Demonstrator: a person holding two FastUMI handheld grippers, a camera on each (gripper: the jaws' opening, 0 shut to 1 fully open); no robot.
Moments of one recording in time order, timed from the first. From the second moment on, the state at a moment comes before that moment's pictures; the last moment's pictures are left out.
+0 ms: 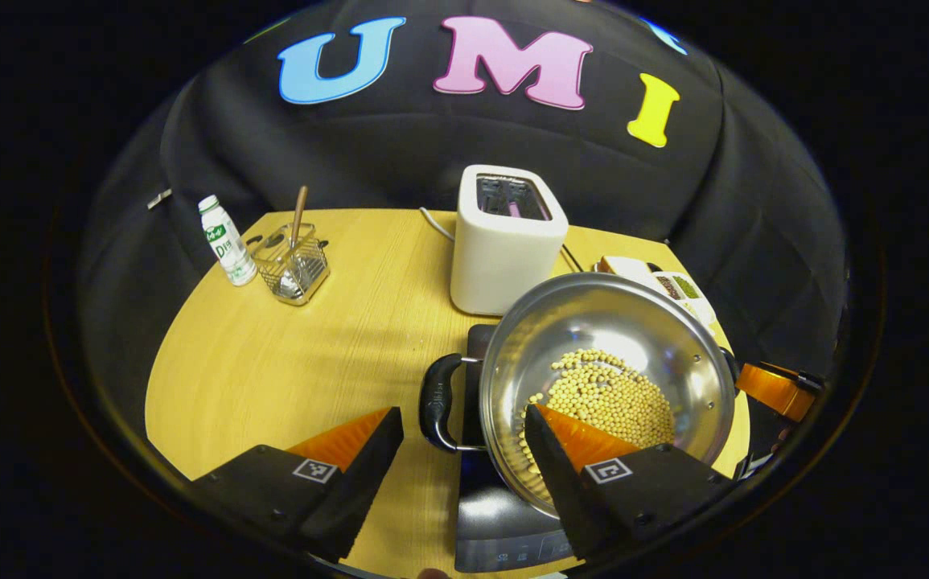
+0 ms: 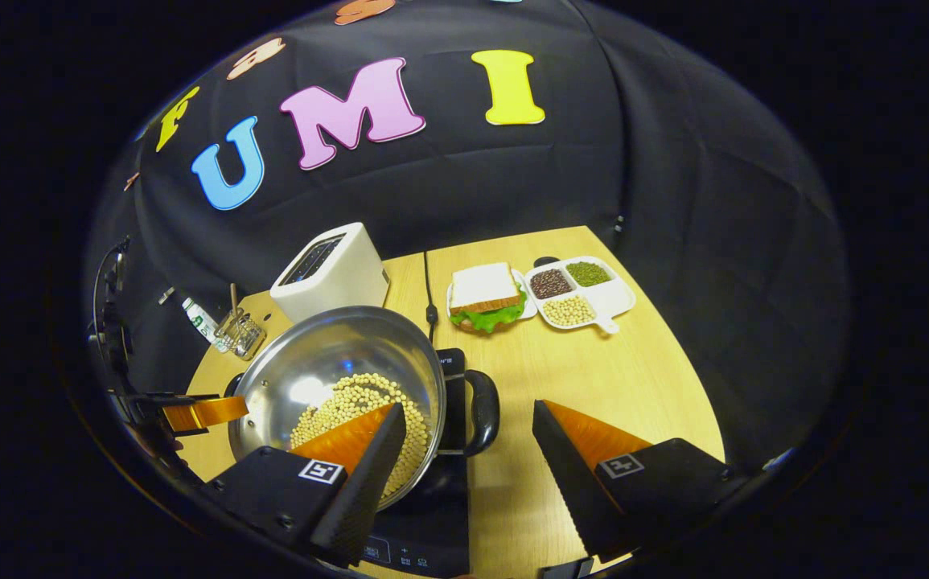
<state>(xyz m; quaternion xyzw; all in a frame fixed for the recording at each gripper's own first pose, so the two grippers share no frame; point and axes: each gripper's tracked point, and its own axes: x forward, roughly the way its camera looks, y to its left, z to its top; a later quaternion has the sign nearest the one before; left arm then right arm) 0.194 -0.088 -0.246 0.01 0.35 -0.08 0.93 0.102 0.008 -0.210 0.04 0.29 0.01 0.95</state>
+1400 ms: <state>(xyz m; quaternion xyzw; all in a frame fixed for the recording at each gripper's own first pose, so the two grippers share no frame) -0.081 0.042 -0.091 0.02 0.05 -0.05 1.00 -0.125 0.033 -0.050 0.00 0.02 -0.02 1.00</state>
